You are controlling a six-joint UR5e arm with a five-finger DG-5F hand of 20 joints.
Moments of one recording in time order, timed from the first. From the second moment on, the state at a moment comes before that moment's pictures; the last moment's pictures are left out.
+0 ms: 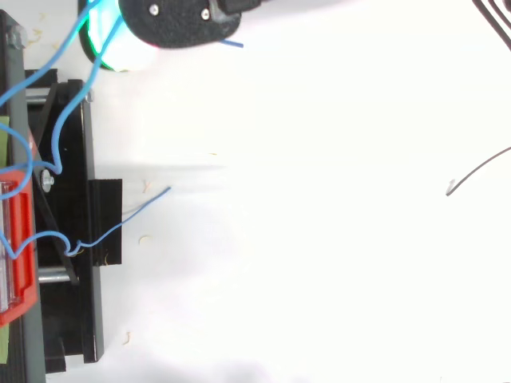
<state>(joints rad) -0.01 -2.26 -0.95 -3.12 -1.41 -0.24</state>
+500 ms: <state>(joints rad) -0.01 -2.26 -0.94 -3.12 -1.41 -0.24</state>
